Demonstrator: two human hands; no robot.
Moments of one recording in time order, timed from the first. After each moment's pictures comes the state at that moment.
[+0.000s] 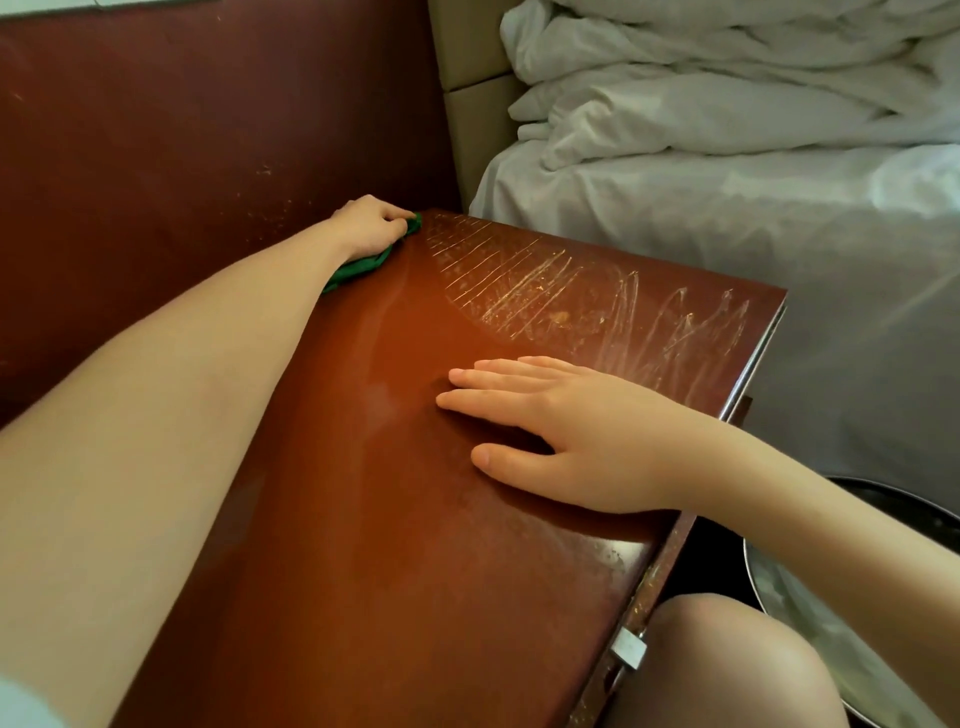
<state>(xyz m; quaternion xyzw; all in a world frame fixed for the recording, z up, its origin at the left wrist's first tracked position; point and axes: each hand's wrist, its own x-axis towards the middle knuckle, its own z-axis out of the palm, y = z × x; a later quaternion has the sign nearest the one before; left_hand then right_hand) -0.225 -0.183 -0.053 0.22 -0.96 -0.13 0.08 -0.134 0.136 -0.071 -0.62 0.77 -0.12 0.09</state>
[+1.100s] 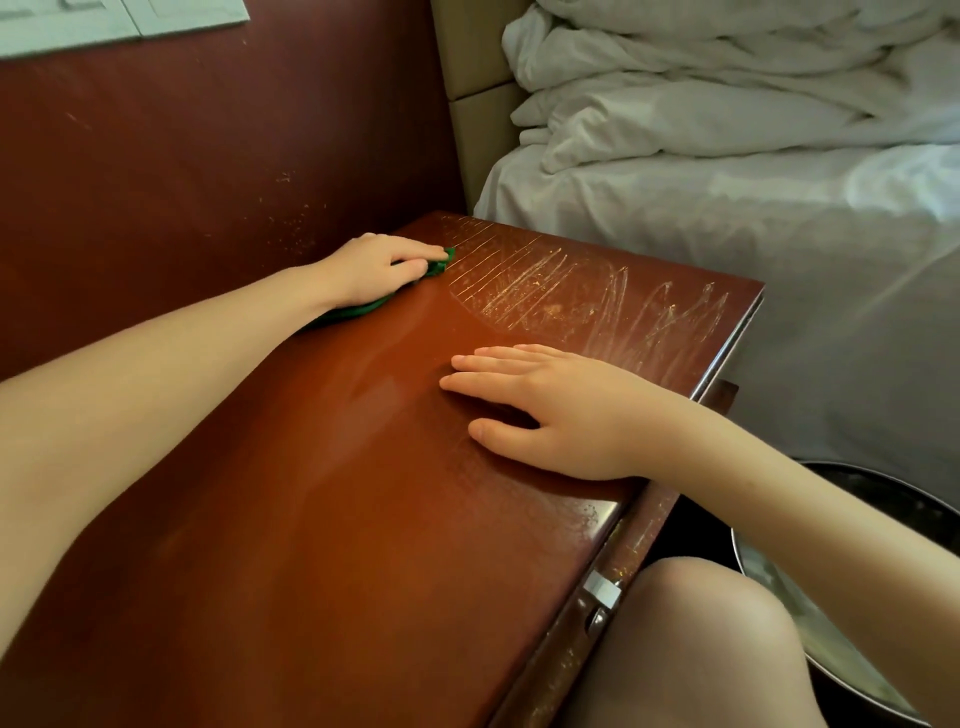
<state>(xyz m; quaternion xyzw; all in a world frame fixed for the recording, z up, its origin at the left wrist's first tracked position) -0.157 -0.146 -0.055 0.04 -0.99 -0.10 0.06 -0.128 0.138 -0.067 -0.61 0.78 -0.11 0.08</state>
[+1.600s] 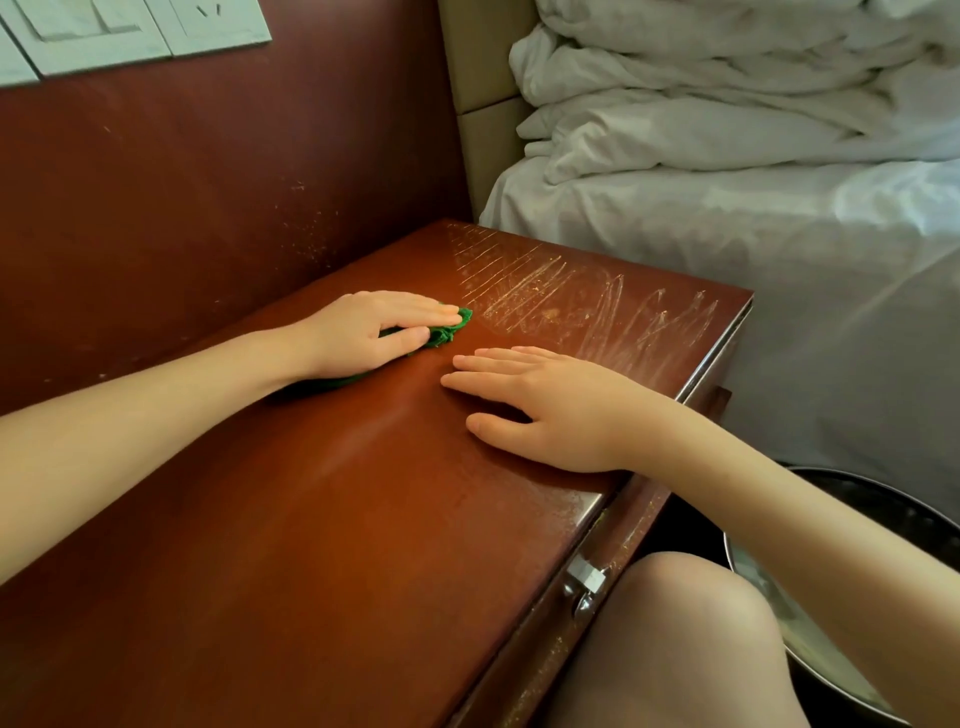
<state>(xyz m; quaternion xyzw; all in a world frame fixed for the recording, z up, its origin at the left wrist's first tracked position) -0.082 -0.103 -0.058 -0.07 -0.99 -0.08 0.04 -0.127 0.138 -0.069 -0.61 0.78 -0.11 0.07</state>
